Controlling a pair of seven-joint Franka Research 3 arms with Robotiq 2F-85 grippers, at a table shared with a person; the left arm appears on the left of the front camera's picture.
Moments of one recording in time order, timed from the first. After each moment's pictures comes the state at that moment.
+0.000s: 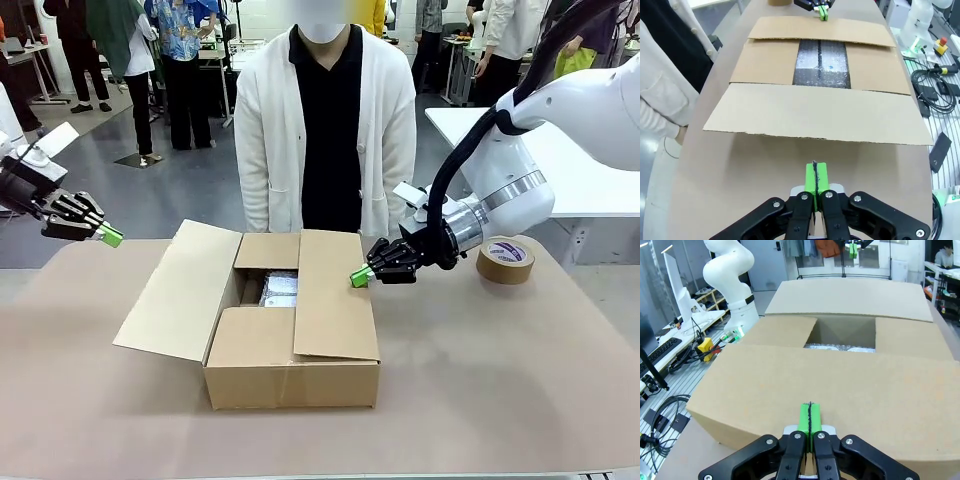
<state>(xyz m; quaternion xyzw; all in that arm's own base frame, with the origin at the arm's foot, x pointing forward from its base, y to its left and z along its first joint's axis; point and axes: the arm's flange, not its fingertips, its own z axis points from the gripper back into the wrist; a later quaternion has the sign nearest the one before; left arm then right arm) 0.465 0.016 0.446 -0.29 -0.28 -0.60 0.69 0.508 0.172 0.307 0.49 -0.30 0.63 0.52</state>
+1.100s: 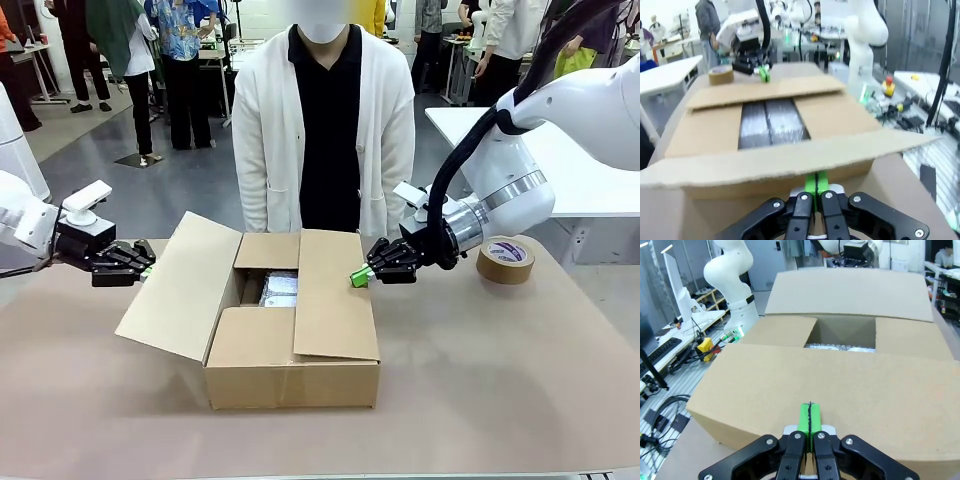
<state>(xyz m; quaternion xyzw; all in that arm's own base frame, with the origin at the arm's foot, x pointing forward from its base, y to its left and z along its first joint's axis) 0.483 -0.039 0.321 -0.52 -0.35 -0.60 0.50 0.508 0.172 0.307 0.49 -0.30 0.63 0.52</state>
